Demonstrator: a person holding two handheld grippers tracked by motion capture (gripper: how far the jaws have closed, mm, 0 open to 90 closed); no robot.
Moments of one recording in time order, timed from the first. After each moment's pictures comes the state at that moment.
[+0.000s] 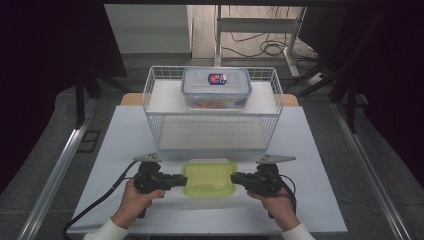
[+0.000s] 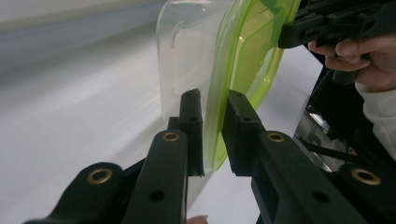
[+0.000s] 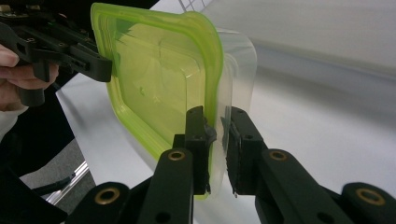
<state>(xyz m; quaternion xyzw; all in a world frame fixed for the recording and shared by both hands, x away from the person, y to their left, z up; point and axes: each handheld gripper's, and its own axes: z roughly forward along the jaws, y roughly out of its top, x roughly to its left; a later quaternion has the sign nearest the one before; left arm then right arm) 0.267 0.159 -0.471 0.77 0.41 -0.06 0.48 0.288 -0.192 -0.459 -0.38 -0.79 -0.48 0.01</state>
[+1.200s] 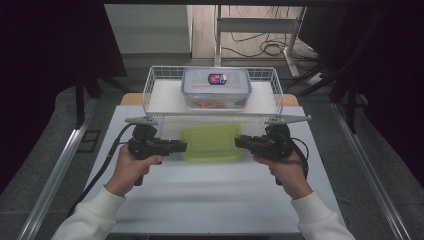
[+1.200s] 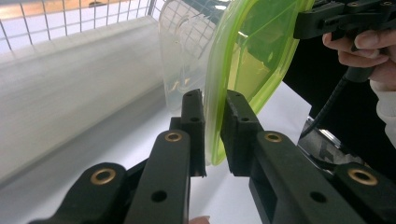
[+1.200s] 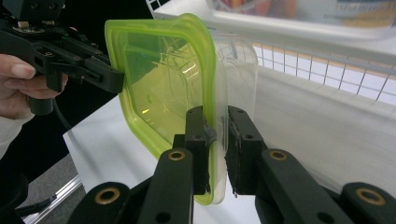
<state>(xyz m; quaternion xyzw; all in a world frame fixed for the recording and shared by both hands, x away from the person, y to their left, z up) 0.304 0.162 -0.373 0.77 0.39 -0.01 0.51 0.320 -0.187 -0.347 -0.35 -0.79 -0.50 -0.05</state>
